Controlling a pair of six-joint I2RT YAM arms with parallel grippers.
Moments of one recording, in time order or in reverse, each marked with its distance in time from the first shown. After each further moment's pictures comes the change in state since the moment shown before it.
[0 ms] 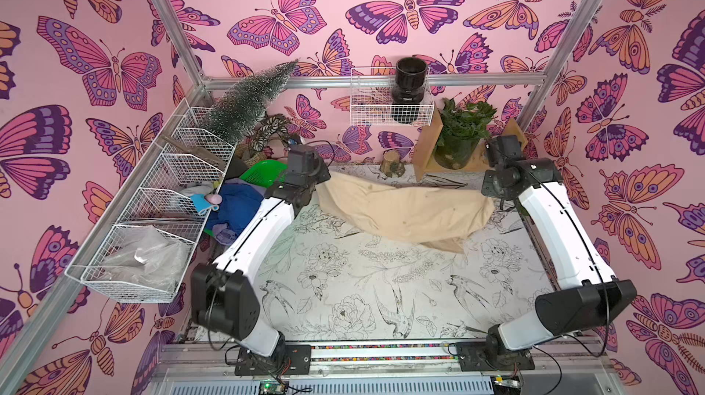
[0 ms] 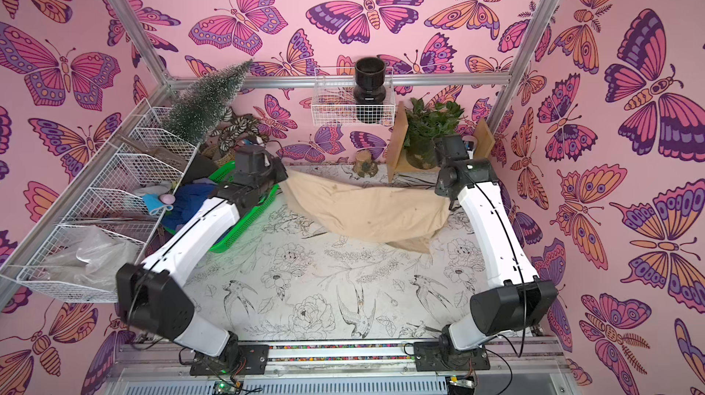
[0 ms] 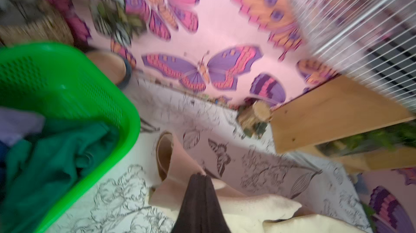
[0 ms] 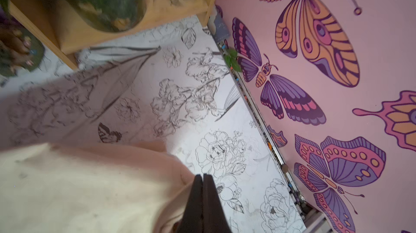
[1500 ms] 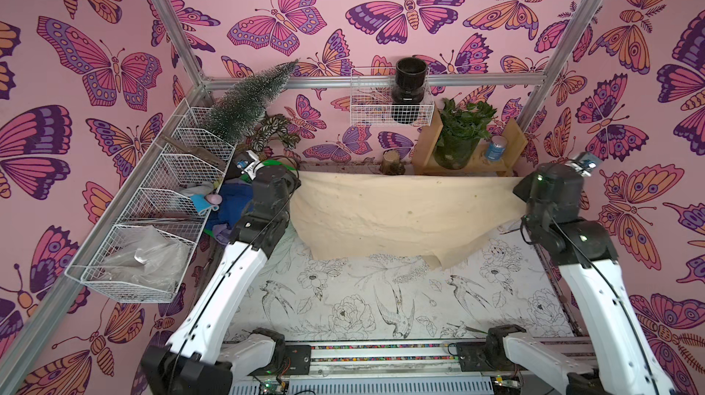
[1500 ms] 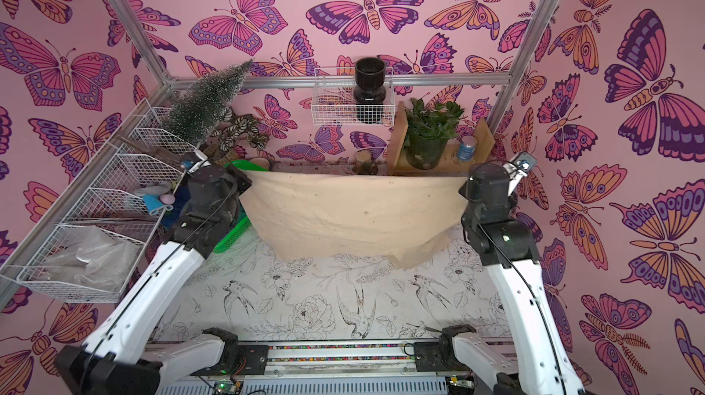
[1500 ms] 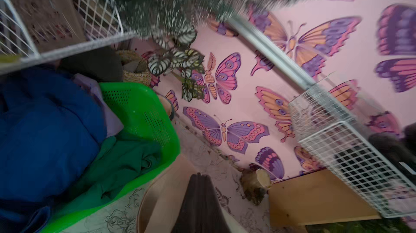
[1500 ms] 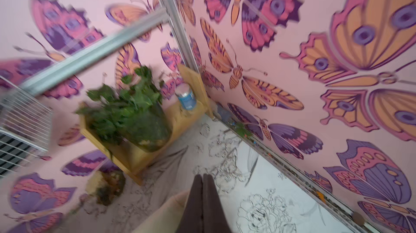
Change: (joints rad) left arm 0.039 -0.230 -0.240 0.017 -0.247 -0.232; right arm -0.005 -0.403 -0.411 0.468 0.164 0.175
